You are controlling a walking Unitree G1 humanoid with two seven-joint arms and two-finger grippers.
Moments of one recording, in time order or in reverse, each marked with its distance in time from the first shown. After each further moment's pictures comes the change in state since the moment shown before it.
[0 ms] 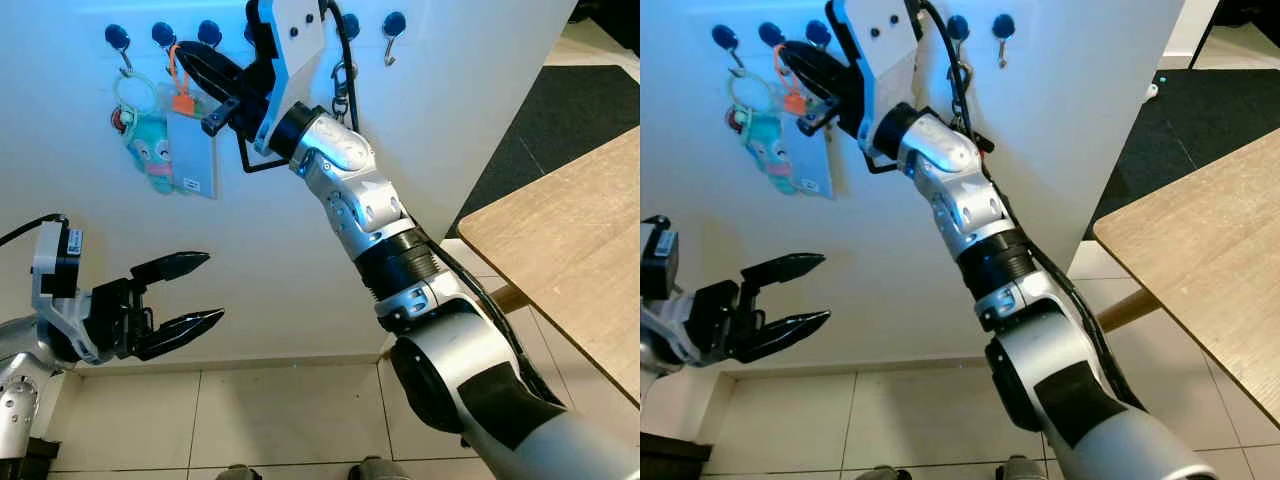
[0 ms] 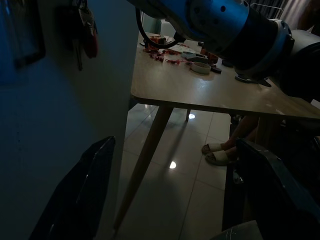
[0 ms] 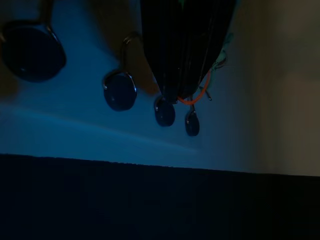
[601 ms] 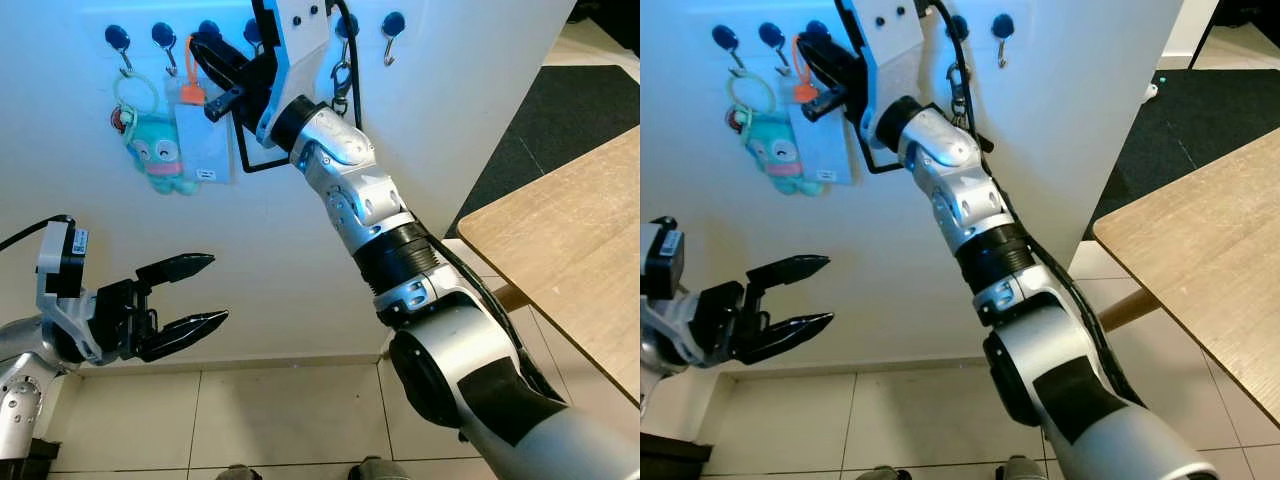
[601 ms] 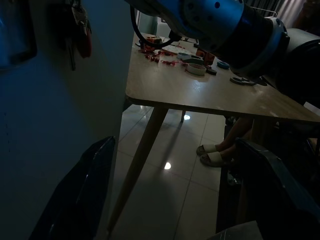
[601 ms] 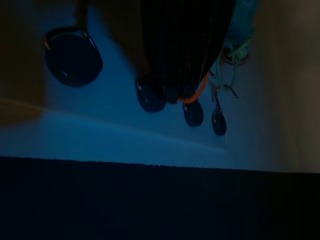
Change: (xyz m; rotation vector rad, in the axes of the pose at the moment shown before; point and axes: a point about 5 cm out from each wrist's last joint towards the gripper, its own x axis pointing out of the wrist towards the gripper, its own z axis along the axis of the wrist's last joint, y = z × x) left arm 0.003 -0.001 -0.001 -0.021 -0.006 -0.011; right arm 0.003 -0.006 -0.001 -0.004 0.031 -0.080
